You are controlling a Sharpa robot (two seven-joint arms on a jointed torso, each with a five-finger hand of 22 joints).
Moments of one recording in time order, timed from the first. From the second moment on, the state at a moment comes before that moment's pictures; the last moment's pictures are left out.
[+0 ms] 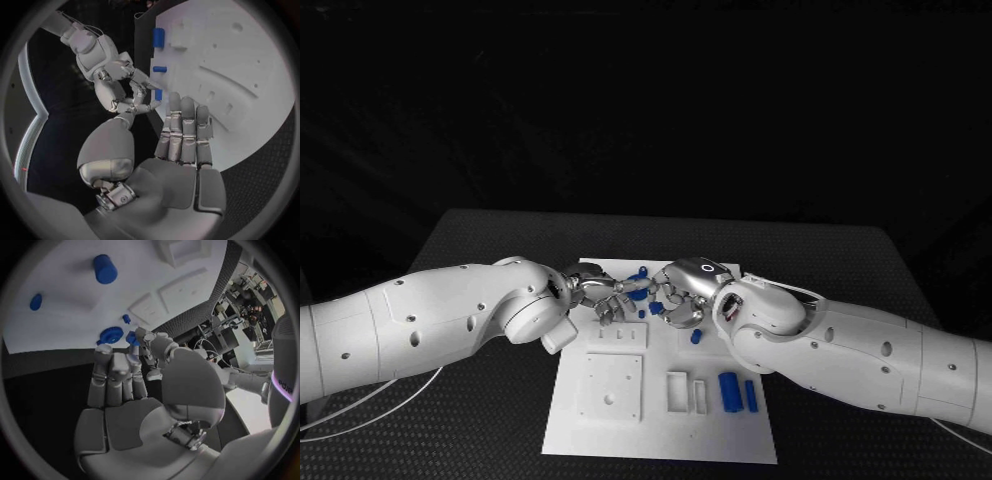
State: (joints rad) left arm 1.33 -0.73 -0.24 1.45 -0.49 -0.12 -0.27; left_hand 0.84 -0.13 0.20 0.29 0.05 0.96 0.12 0.21 0.64 1.22 0.01 0.46 0.58 1.01 -0.06 1.02 0.62 0.07 0.65 -0.06 1.18 0.87; right arm 1.11 -0.61 -0.06 1.48 -1.67 -0.34 -0.24; right_hand 1.12 -0.21 0.82 -0.19 0.08 1.02 0.01 0.35 0.45 1.11 -0.03 1.25 1.12 1.30 -0.14 1.21 1.11 0.26 1.14 -0.04 0.96 1.31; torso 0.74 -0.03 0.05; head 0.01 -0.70
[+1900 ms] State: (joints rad) left arm 1.33 -0.71 -0.24 1.46 -0.39 -0.09 -0.22; left_hand 1.34 0.04 -0.11 0.29 0.65 0.97 0.12 0.26 0.53 1.23 0.02 0.36 0.49 1.00 -0.04 1.02 0.62 0.07 0.62 -0.06 1.17 0.86; right arm 1.11 -0.61 -0.02 1.53 -1.60 -0.34 -0.24; right_hand 1.11 -0.21 0.82 -0.19 0.09 1.02 0.01 0.35 0.45 1.11 -0.03 1.25 1.11 1.30 -0.14 1.21 1.11 0.26 1.14 -0.04 0.96 1.31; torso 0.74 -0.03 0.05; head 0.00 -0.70
